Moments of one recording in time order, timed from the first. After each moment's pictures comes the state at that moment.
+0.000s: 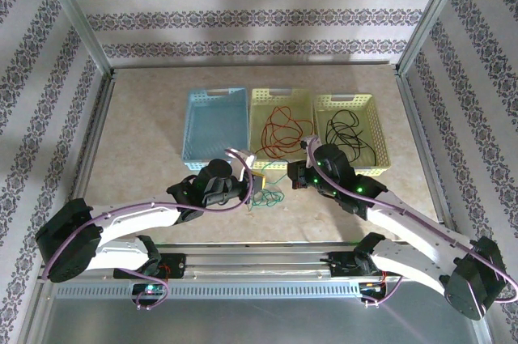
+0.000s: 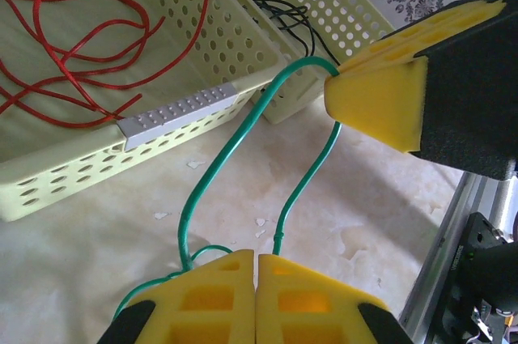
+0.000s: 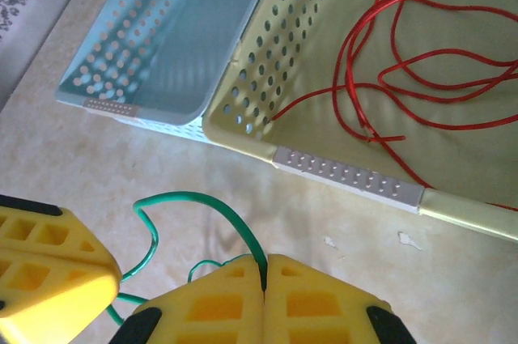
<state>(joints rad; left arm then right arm) -0.88 1.24 0.56 0.24 0.09 -0.49 0.69 0.95 0.61 -0.26 -0.06 0.52</state>
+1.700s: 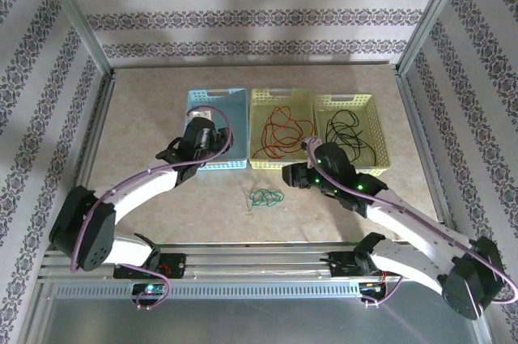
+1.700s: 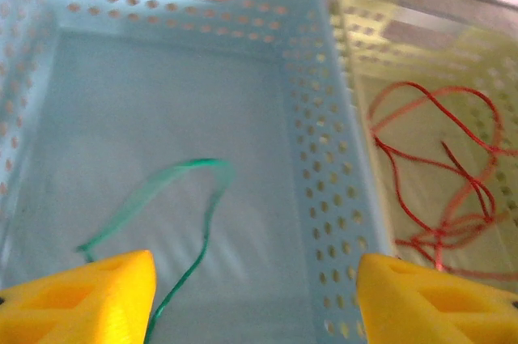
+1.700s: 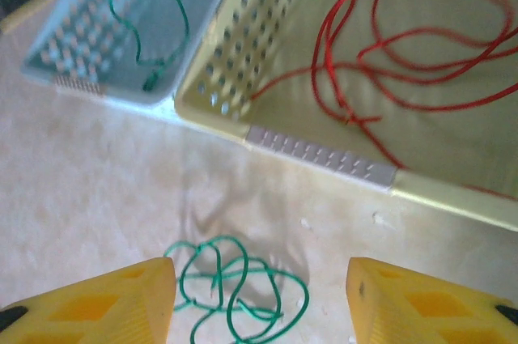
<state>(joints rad) -0.53 1.35 0.80 -0.04 -0.20 -0.51 0.66 0.99 0.63 -0.33 -0.12 0.45</state>
